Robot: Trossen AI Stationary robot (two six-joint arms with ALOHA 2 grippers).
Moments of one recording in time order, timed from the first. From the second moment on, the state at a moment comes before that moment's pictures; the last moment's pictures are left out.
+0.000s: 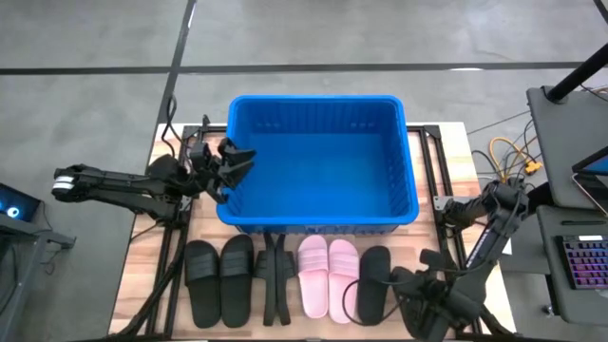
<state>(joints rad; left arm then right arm) 0.00 0.84 0.56 0.80 -0.19 -0.36 1.00 1.73 1.46 -1.44 0.20 1.31</state>
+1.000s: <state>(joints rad) 0.00 0.85 0.56 0.80 -0.19 -0.36 0.85 1.72 1.96 -1.47 0.52 1.00</state>
